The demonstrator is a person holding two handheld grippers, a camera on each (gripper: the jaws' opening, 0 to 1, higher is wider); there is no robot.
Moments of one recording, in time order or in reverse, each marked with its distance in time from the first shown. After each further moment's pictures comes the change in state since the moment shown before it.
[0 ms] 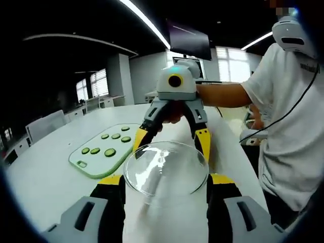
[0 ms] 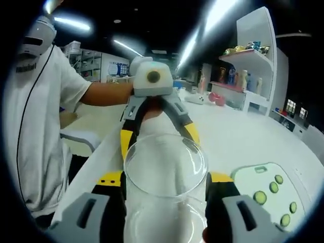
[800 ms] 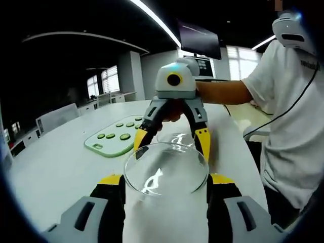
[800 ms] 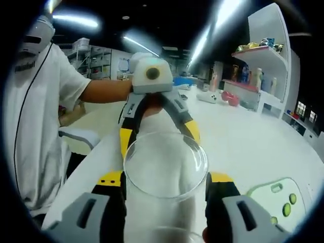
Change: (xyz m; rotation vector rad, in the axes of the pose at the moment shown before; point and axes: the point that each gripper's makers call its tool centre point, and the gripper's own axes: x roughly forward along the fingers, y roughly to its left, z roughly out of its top) left arm -0.038 0.009 -0.027 -0.038 0.018 0.094; right arm 0.048 -0.002 0.008 -0.034 0.029 0.097
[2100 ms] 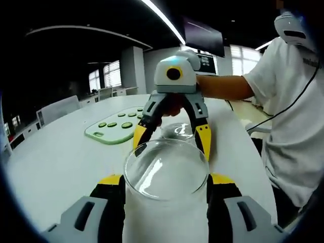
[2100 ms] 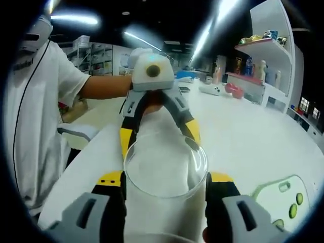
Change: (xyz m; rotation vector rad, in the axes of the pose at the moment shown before) left arm 0.002 0.005 -0.025 -0.036 0.031 0.004; right arm 0.016 -0.001 -0.015 0.014 0.052 0.032
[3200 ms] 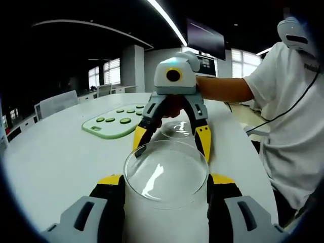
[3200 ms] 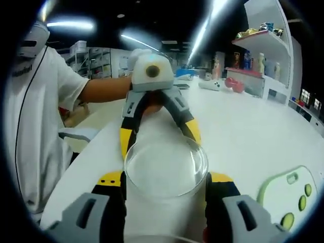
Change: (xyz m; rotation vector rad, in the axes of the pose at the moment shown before) left arm 0.002 0.000 -0.007 -0.044 -0.006 -0.028; right arm 0.005 0.001 -0.008 0.059 0.003 0.021
